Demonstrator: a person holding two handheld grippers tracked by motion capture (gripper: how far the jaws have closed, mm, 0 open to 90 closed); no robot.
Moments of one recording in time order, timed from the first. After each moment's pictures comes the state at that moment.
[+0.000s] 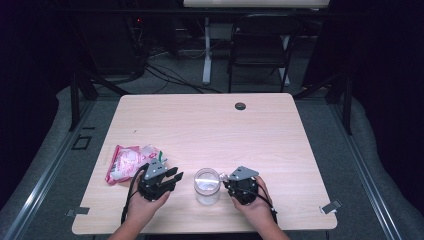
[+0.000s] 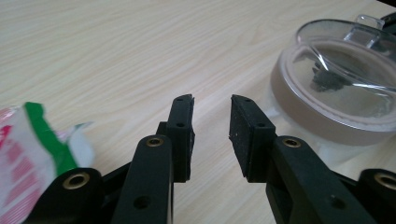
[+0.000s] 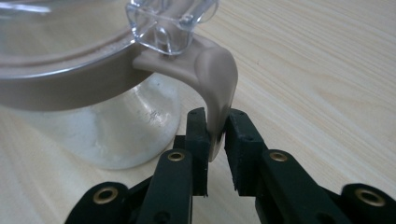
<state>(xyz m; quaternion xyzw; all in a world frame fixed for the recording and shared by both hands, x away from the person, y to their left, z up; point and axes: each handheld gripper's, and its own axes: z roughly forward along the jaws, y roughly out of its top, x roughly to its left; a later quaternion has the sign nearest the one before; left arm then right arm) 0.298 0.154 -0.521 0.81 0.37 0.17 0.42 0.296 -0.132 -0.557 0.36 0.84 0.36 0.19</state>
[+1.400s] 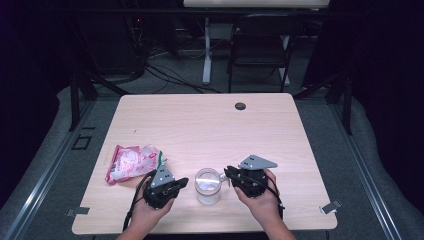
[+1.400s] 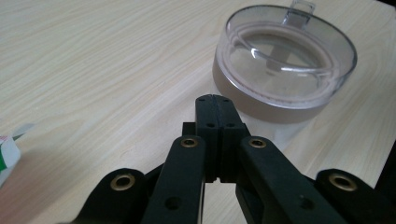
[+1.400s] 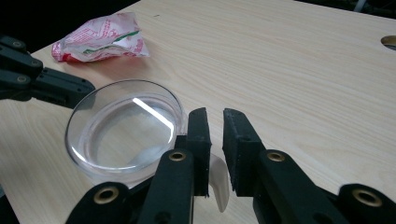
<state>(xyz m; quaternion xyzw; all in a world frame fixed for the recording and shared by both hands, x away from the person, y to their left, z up) 0.276 0.140 -0.518 0.83 0.33 0.15 0.42 0.289 -0.142 -0.495 0.40 0.78 0.45 0.17</state>
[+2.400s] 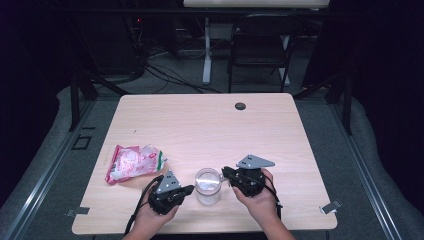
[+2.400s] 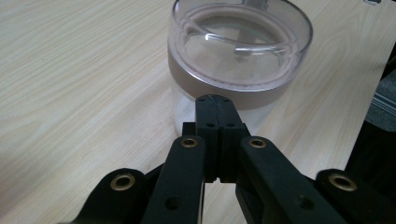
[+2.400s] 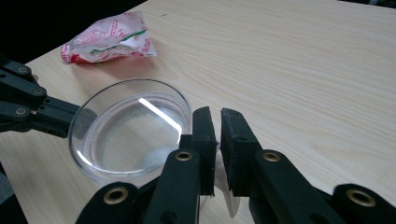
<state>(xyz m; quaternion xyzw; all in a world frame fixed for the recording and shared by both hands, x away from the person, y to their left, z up) 0.267 0.128 -0.525 0.85 0.30 0.12 0.42 0.293 -0.139 -0.501 0.40 0.78 0.46 0.15</state>
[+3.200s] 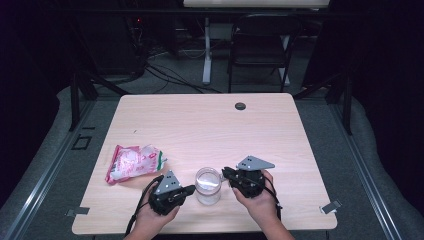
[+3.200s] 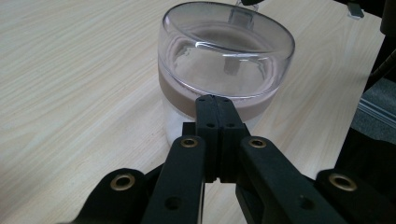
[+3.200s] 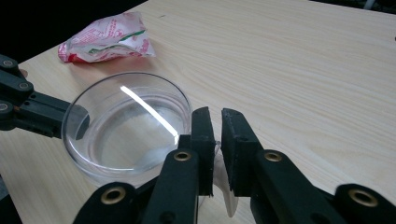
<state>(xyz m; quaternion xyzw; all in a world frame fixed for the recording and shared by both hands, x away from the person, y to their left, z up) 0.265 0.127 -0.518 0.84 0.30 0.11 0.44 0.290 -0.138 -0.502 0.39 0.78 0.46 0.17</state>
